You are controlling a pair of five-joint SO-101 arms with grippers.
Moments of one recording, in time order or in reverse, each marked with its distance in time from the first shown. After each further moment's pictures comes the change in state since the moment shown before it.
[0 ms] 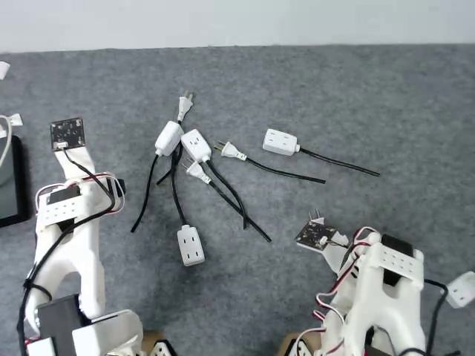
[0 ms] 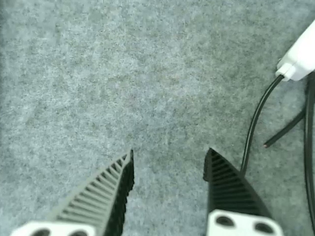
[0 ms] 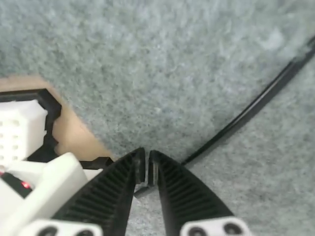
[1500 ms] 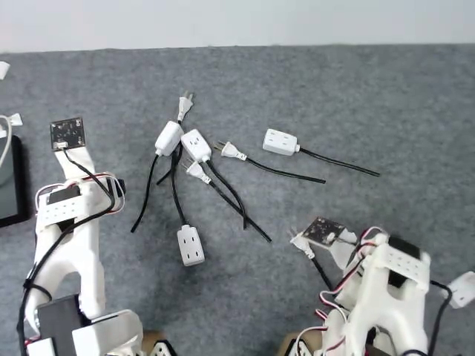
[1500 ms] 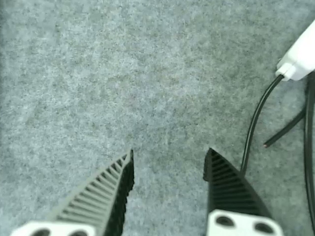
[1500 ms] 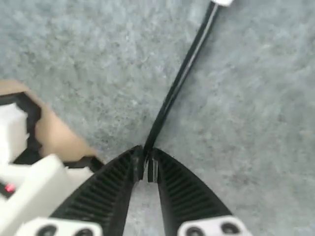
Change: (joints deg) left arm 0.0 0.0 0.0 0.0 0.0; right arm 3.2 0.0 -2.8 -0.6 -1.4
